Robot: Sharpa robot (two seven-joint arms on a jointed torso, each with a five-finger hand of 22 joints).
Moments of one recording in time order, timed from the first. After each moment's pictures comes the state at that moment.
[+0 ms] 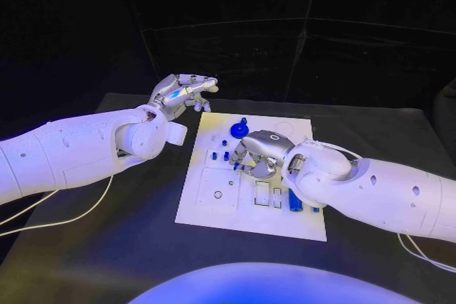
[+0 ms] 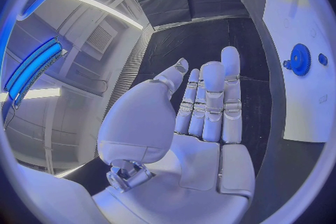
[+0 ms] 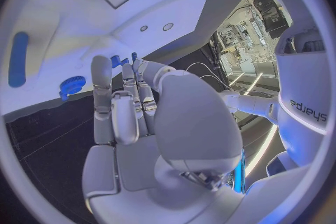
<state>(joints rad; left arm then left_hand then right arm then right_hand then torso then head) 1.25 -0.82 -0.14 1.39 0.05 -0.17 0.52 1.25 -0.03 0.28 -0.06 0.05 1.05 0.16 0.16 0.07 1.09 0.09 0.29 0.07 1.28 0.01 1.03 0.50 0.17 1.16 0.11 0.67 0.65 1.10 -0.63 -0.07 1.58 -1.61 -0.30 -0.08 1.46 -0.14 0.59 0.01 0.13 1.15 0.14 0.07 0.07 1.24 0.07 0.10 0.06 1.47 -0.01 1.38 1.27 0.17 1.13 0.08 1.08 0.53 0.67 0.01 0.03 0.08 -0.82</state>
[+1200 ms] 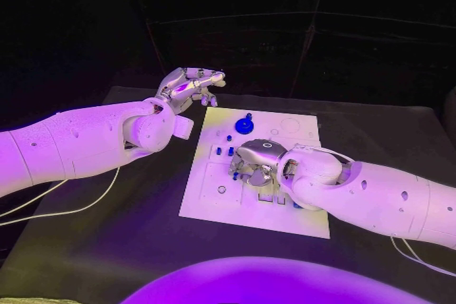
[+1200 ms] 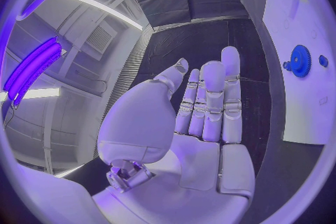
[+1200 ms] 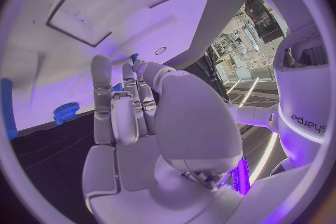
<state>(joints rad) 1.25 -0.81 -0.14 1.38 0.05 -0.16 0.52 1.25 -0.03 0.28 -0.06 0.05 1.05 0.16 0.16 0.07 1.08 0.09 0.29 0.07 1.27 0.01 1.03 0.49 0.17 1.16 0.11 0.67 0.65 1.07 -0.57 -0.07 1.54 -1.66 -0.19 -0.08 1.46 -0.14 0.58 0.01 0.13 1.15 0.14 0.07 0.07 1.23 0.07 0.10 0.06 1.47 -0.01 1.38 1.27 0.17 1.13 0.08 1.08 0.53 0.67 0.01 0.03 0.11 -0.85</state>
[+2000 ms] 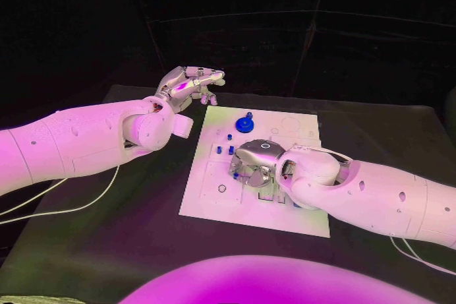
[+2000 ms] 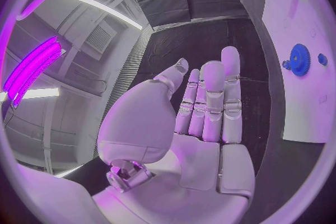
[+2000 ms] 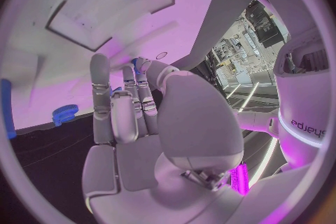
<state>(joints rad) 1.25 -0.81 -0.14 1.38 0.05 -0.16 0.51 1.25 -0.03 0.28 -0.06 0.05 1.04 0.16 0.16 0.07 1.08 0.09 0.29 0.07 1.27 0.01 1.03 0.49 0.17 1.16 0.11 0.66 0.65 1.07 -0.56 -0.07 1.54 -1.70 -0.17 -0.09 1.38 -0.17 0.54 0.00 0.16 1.11 0.16 0.06 0.07 1.14 0.10 0.07 0.06 1.47 0.01 1.38 1.25 0.17 1.11 0.11 1.07 0.49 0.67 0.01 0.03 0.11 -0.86</state>
